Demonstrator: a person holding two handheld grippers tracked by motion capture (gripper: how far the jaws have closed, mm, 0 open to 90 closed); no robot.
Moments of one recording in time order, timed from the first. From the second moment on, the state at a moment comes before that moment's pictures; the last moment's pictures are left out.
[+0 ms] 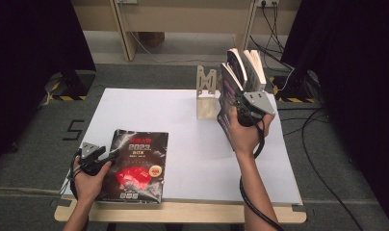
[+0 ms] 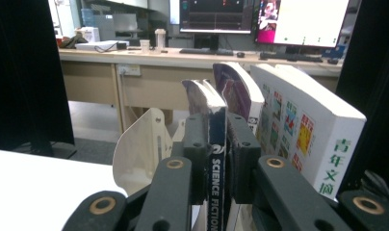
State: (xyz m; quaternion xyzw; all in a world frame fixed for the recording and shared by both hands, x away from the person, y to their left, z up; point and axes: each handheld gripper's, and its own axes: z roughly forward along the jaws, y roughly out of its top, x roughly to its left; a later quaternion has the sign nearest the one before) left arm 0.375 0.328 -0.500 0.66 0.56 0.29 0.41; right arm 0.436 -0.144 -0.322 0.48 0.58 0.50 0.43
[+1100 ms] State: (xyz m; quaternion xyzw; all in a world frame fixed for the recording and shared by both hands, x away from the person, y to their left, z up) left arm 0.375 0.329 -0.500 0.66 0.56 0.29 0.42; right arm 0.452 -0.155 -0.316 0.51 0.62 0.46 0.38
